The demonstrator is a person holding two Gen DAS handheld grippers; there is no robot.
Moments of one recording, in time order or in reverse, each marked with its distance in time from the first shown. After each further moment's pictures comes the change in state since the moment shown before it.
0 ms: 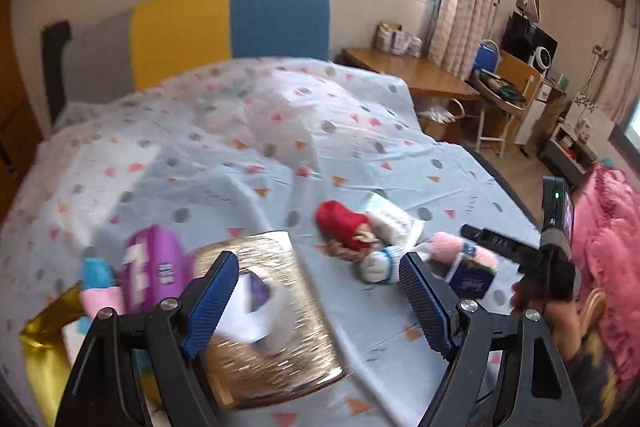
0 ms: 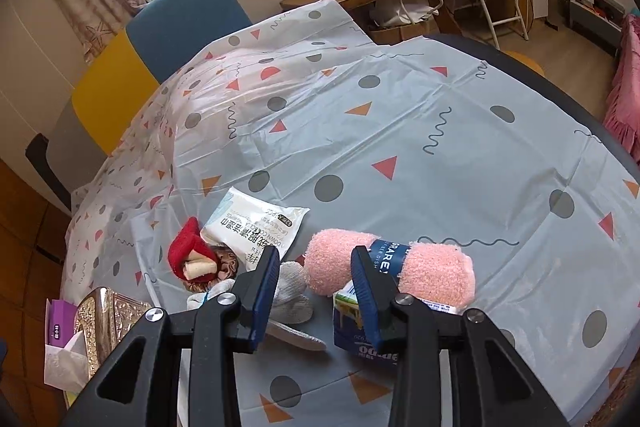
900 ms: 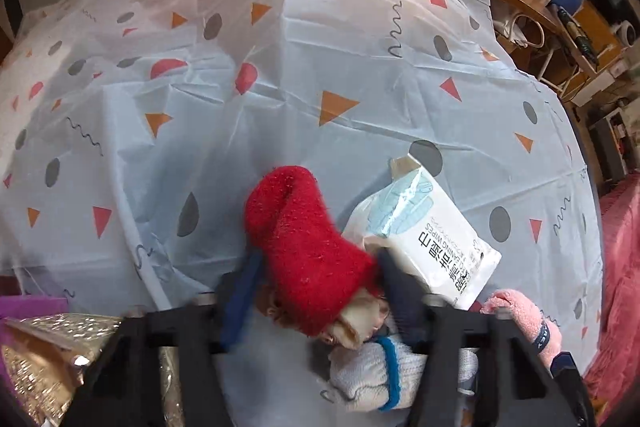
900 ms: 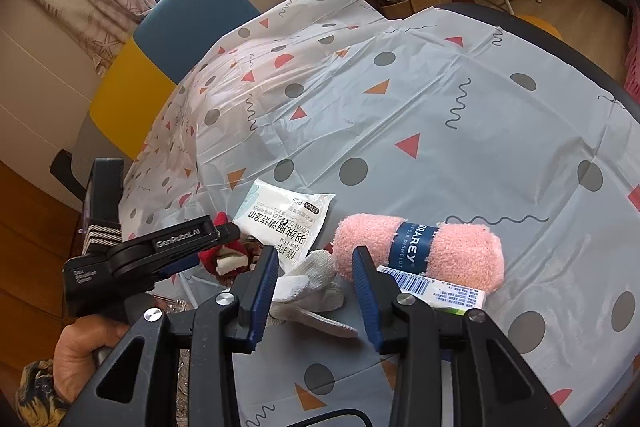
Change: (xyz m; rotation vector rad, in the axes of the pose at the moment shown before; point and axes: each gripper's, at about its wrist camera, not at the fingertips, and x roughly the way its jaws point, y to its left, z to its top) left arm 0.259 -0.028 0.036 -0.156 0.449 0.099; right arm 0.005 -0.008 0.003 0.082 0.073 0.121
